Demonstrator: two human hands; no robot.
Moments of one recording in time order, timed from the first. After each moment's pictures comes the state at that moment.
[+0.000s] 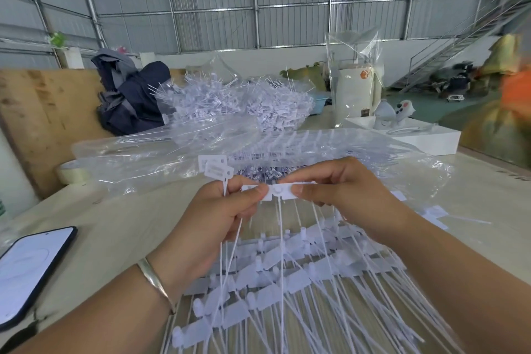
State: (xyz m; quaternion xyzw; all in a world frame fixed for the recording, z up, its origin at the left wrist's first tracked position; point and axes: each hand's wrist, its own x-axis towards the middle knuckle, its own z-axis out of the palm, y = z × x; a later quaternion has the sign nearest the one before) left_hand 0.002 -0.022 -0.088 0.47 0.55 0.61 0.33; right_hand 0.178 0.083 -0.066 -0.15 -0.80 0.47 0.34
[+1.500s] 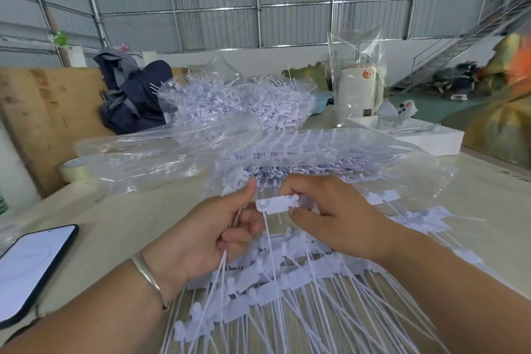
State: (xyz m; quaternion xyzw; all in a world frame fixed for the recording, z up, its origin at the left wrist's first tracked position) left_hand -0.001 -0.019 -0.089 0.30 0.53 0.56 0.56; right_hand 0.170 0.080 -0.082 -0.14 -0.94 0.15 0.29
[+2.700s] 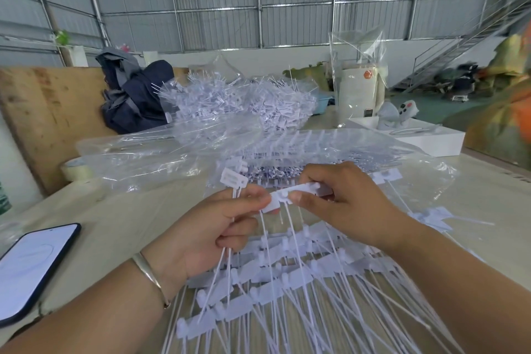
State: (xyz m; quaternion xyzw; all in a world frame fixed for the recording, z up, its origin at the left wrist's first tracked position) left_hand 0.000 -0.026 -0.087 0.39 0.51 0.58 0.51; right_hand 0.177 0.090 -0.075 -0.16 -0.91 0.15 0.36
